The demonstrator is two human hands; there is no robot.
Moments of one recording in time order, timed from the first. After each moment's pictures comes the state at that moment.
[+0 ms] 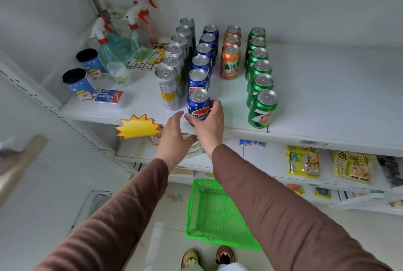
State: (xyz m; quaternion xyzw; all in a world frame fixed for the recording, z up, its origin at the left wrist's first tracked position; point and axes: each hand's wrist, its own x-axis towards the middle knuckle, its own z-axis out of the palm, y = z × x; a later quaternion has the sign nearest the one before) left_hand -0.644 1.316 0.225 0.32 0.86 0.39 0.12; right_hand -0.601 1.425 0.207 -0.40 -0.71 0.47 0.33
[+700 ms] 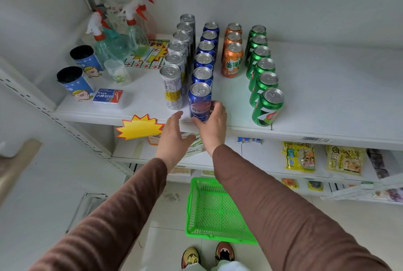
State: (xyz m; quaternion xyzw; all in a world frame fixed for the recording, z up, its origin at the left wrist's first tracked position) left_hand -0.674 1.303 0.206 0.34 0.84 0.39 0.14; right_hand -0.616 1.421 0.184 -0.42 -0.76 0.36 0.33
